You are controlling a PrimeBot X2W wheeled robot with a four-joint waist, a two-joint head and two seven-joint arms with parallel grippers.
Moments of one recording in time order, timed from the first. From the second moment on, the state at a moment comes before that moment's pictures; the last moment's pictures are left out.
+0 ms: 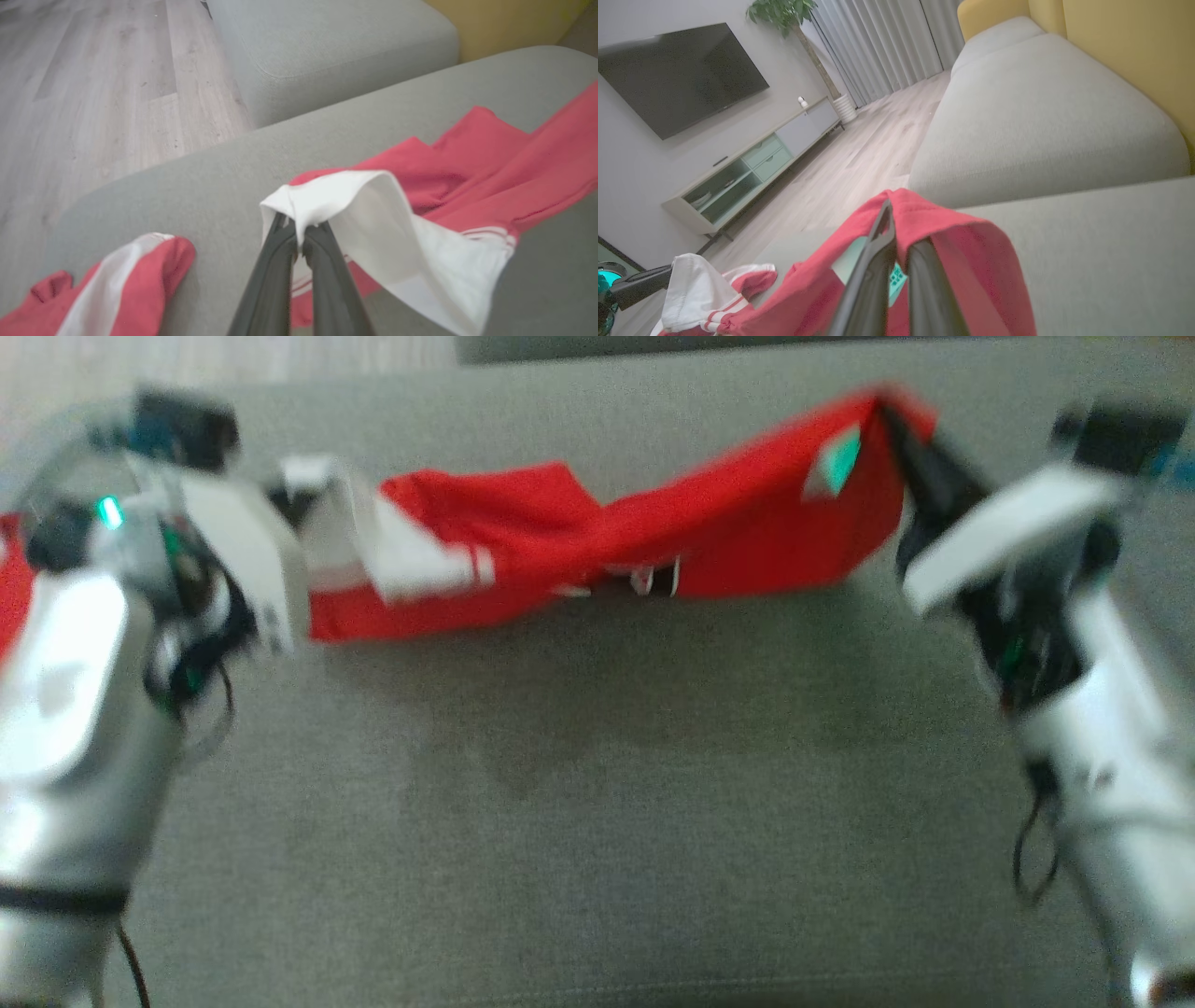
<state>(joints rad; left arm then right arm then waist) -0.73 0.39 -0.43 0.41 -0.49 -0.12 0.43 -0.67 -0.24 0.32 0.41 0.78 0.12 0.17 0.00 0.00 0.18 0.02</state>
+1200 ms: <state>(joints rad) -1.26 0.40 -0.84 0.81 -0.78 -0.13 0.25 -1.09 -0.52 0.81 0.62 1.23 0.12 0.06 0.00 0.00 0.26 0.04</state>
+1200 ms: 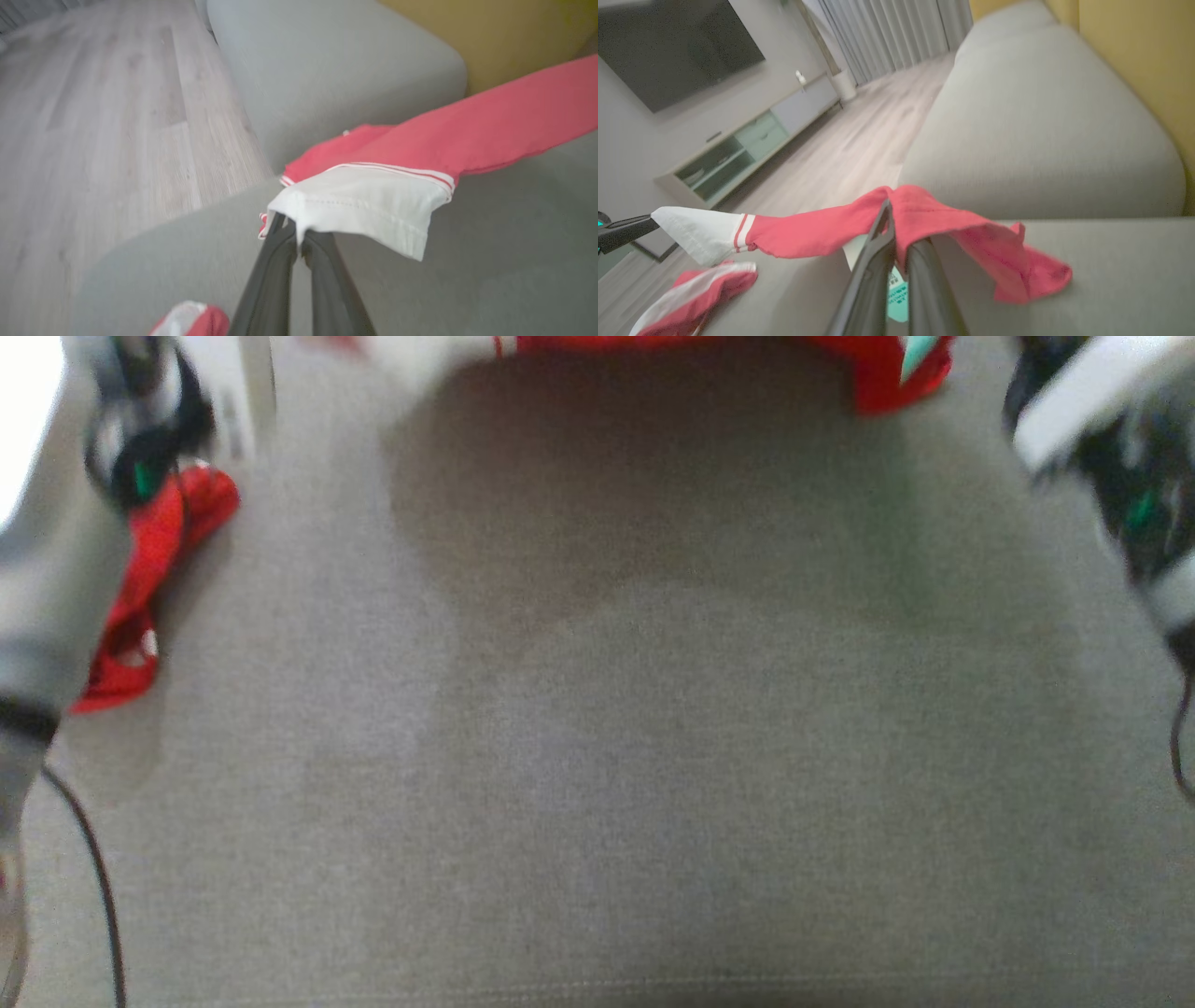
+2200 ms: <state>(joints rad) -0.75 1.02 -1.17 -0.22 -1.47 0.06 1.07 -0.64 -0.92 1.15 0.25 1.56 0.12 0.84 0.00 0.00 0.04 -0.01</state>
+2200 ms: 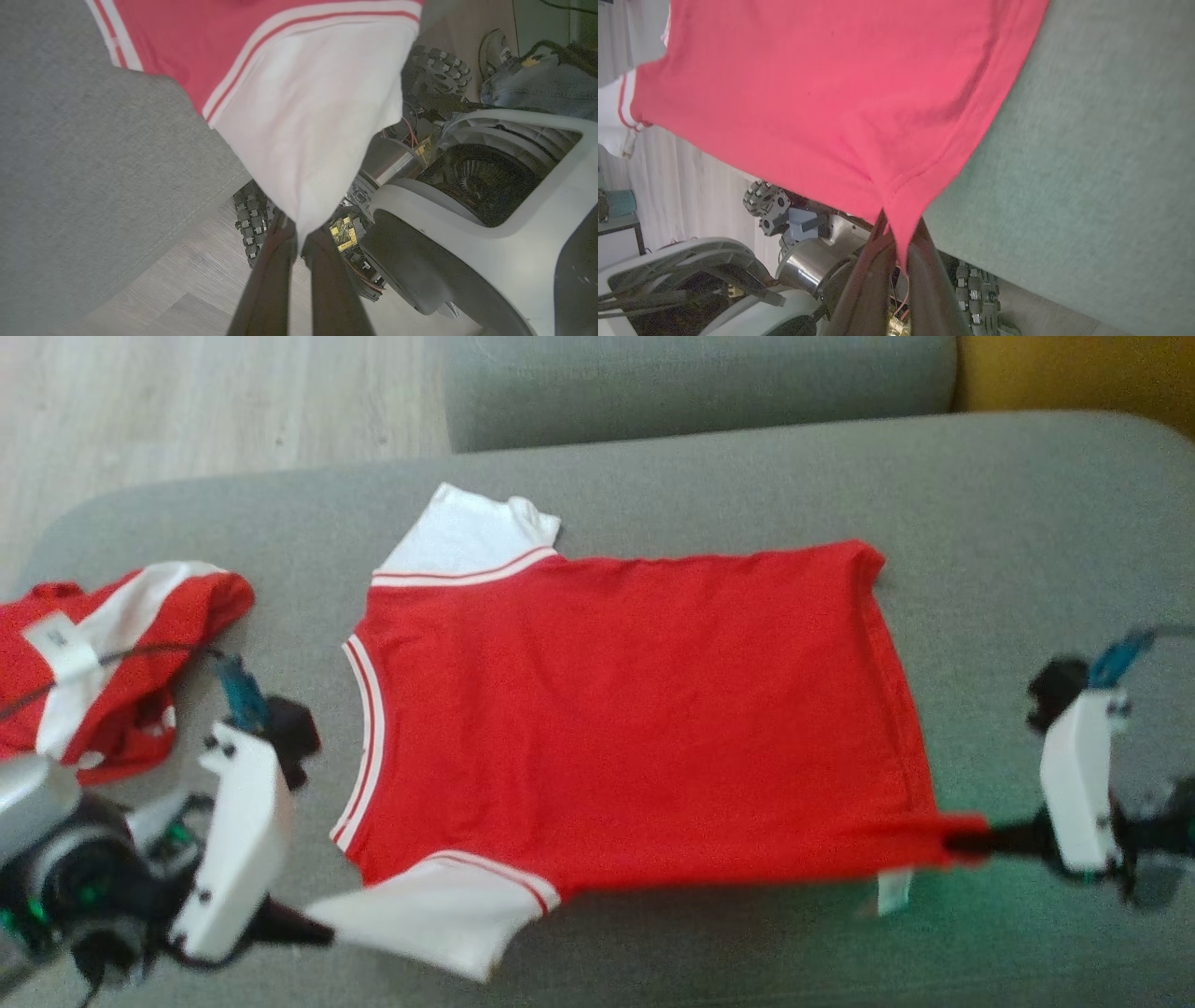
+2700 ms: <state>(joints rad) -0.97 0.79 -1.12 0.18 -1.39 0.03 1.06 -0.90 -0.69 1.09 0.54 1.62 0.12 0.90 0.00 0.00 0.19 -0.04</state>
